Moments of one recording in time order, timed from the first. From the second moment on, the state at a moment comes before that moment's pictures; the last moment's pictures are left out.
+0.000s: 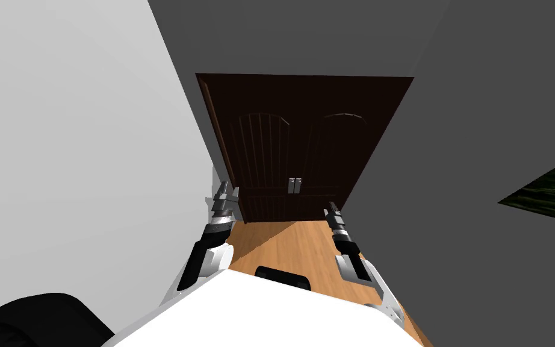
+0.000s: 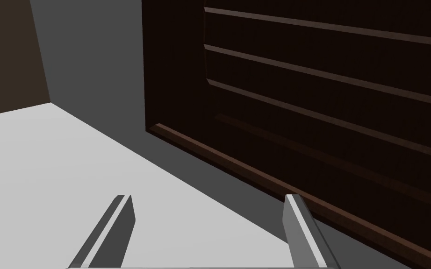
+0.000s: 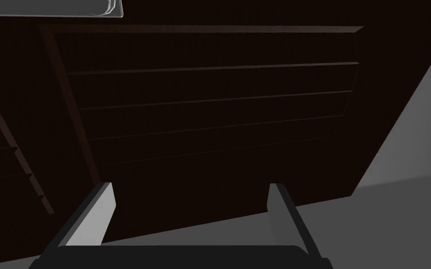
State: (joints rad) arm 0.19 -0.13 -0.08 -1.61 0.19 -0.38 -0.35
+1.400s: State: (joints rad) arm 0.06 -0.16 -0.08 -1.34 0.29 -0.34 -0.44
